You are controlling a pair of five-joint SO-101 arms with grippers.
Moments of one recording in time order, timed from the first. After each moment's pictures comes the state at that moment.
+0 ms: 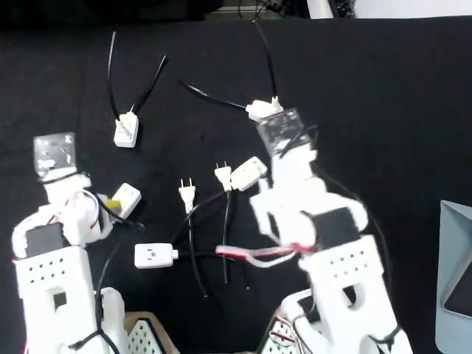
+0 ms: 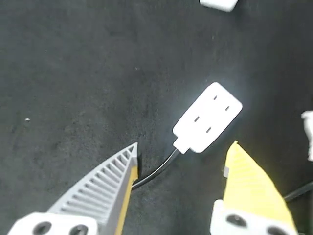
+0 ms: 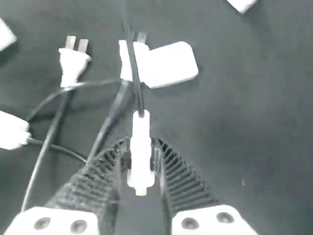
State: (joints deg) left arm -22.9 -59.6 61.0 64.7 -6.5; right arm -18.5 -53.8 46.3 75.9 1.8
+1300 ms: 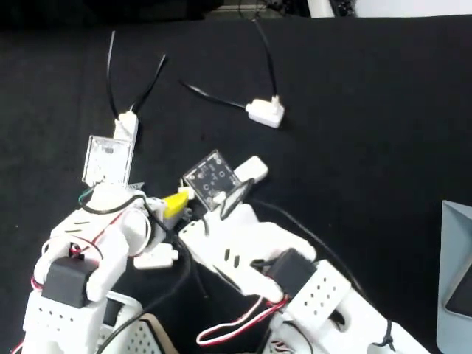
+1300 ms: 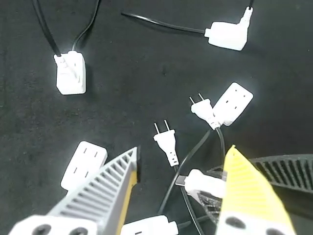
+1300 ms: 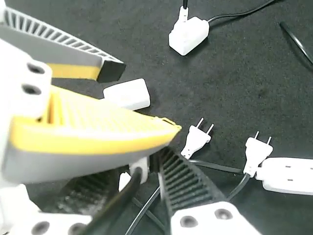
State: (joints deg) left arm 11.1 -76.4 54.5 70.3 4.6; right arm -47.7 -61.9 63.4 44.4 -6.8
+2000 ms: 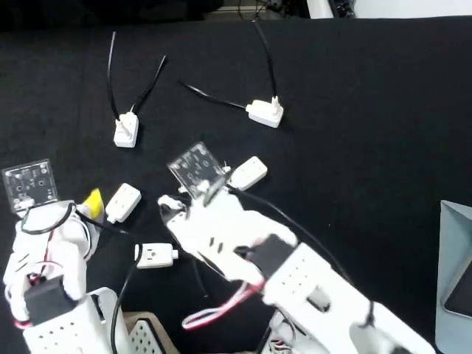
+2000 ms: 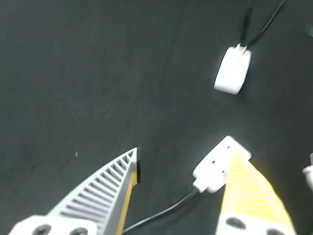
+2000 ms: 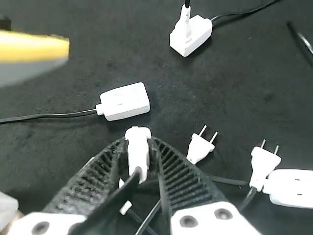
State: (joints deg) left arm -28.0 -86.7 66.8 69.1 -8.7; right arm -47.7 -50.3 60.8 37.1 -6.8
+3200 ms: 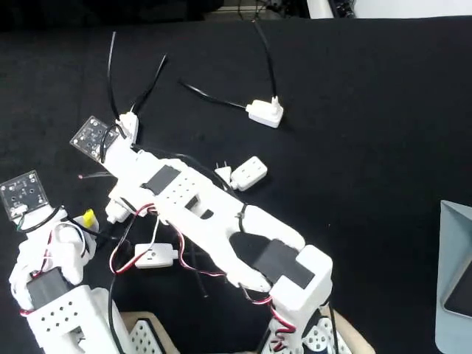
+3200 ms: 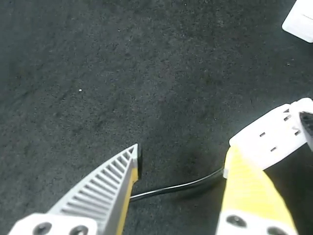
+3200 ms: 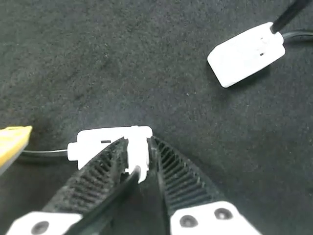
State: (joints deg) left arm -36.2 -85.3 81.0 61.8 -5.2; right arm -50.3 16.0 10.9 36.6 7.9
